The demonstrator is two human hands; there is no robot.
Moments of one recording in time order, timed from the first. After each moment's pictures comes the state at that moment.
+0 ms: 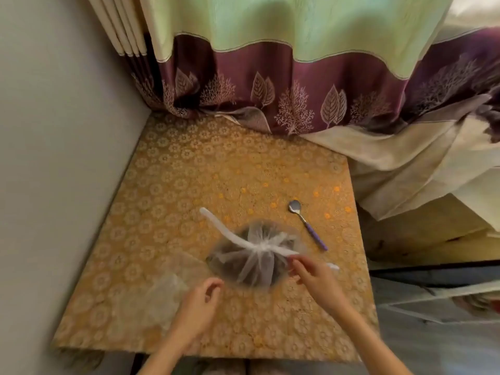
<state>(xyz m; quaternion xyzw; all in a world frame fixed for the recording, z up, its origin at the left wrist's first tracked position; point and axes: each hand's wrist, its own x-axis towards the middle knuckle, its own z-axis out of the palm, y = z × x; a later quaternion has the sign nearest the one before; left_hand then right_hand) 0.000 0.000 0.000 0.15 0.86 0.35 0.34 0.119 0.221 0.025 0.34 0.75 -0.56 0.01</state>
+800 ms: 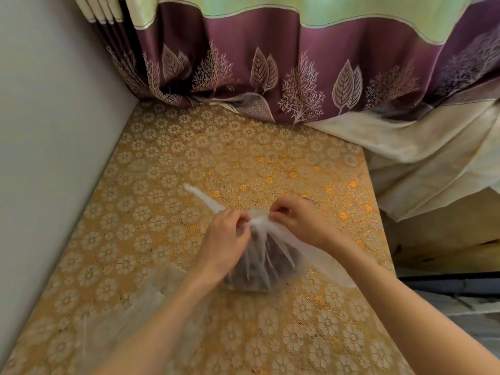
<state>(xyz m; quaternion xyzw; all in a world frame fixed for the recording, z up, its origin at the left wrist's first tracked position) -0.073 0.114 -0.026 0.34 0.86 0.35 0.09 -0.002 0.281 -0.003 0.12 0.91 -0.40 -0.01</state>
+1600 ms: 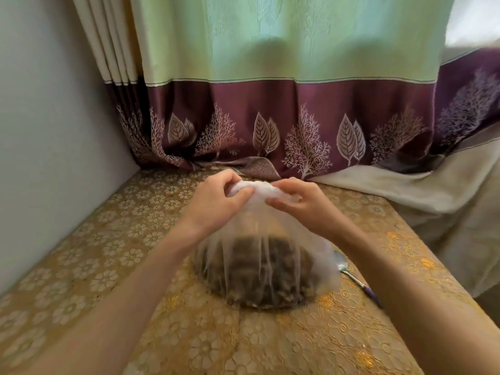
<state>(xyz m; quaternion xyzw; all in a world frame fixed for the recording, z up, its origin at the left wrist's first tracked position) -0.187 0.166 -0.041 0.42 0.79 0.45 -0.05 -0.084 0.318 -0.056 0.05 0.85 -0.45 -0.25</state>
